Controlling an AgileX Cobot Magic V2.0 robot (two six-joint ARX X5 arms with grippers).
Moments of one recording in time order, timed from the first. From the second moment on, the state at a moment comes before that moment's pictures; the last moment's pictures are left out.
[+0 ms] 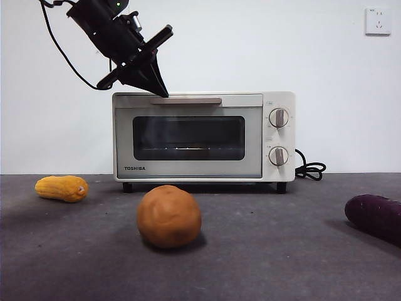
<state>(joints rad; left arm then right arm) -0.29 2.01 1.92 -0.71 0.39 -0.22 0.05 0.93 1.15 -1.08 -0.46 0.09</state>
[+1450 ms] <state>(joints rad) -0.37 1.98 1.93 -0.95 0.19 -0.09 0.05 0.68 1.15 -1.31 -0.43 0.10</state>
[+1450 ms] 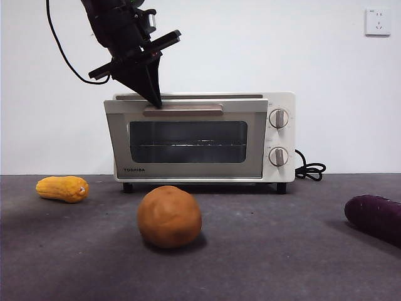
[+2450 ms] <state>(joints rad) -0.43 2.03 1.64 -0.96 0.09 -0.10 0.05 0.64 1.15 -1.34 -0.43 0.10</state>
